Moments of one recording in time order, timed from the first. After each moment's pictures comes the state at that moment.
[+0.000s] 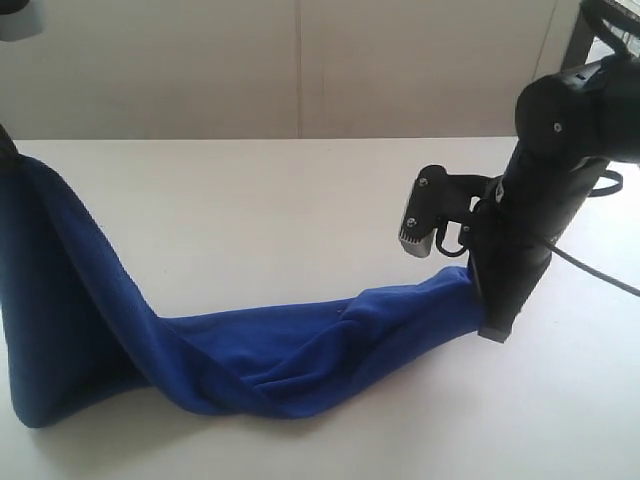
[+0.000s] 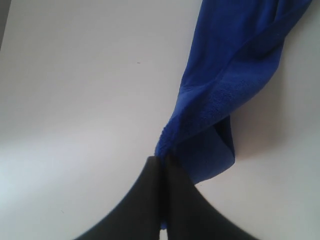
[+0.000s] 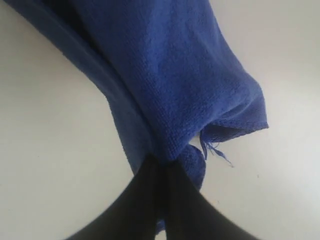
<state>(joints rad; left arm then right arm) -0.52 1.20 -1.38 0.11 1.32 0.73 0.24 1.67 -1.13 -0.08 0.88 -0.81</state>
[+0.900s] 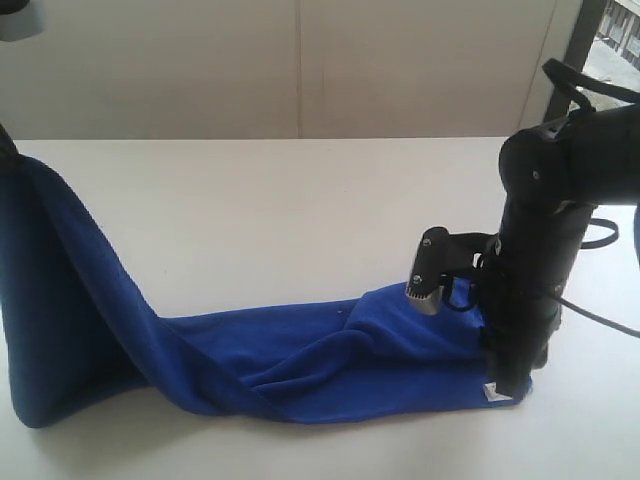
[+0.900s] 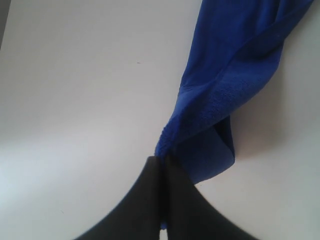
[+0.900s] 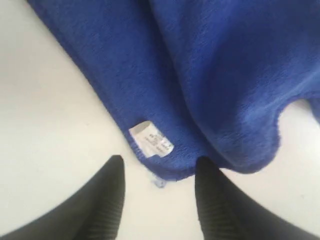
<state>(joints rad) -0.52 1.20 -1.38 0.11 1.32 0.73 0.24 1.74 -1.05 -0.07 0.97 -0.81</state>
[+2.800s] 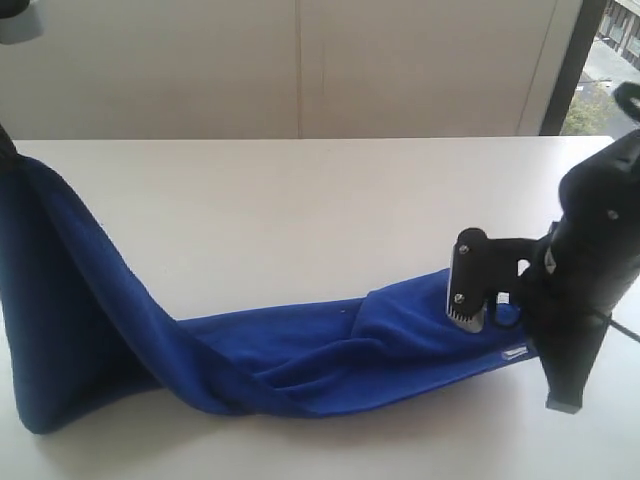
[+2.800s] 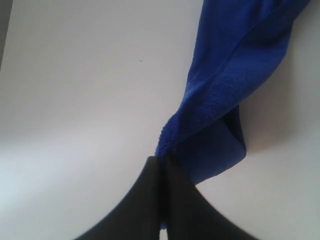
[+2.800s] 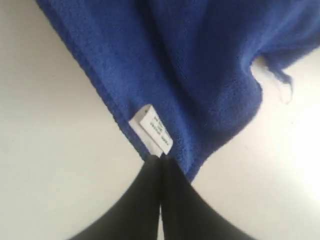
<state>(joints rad) -0.52 1.20 -1.38 0.12 1.32 0.76 0.24 1.53 -0.87 -0.26 0.80 -0.74</state>
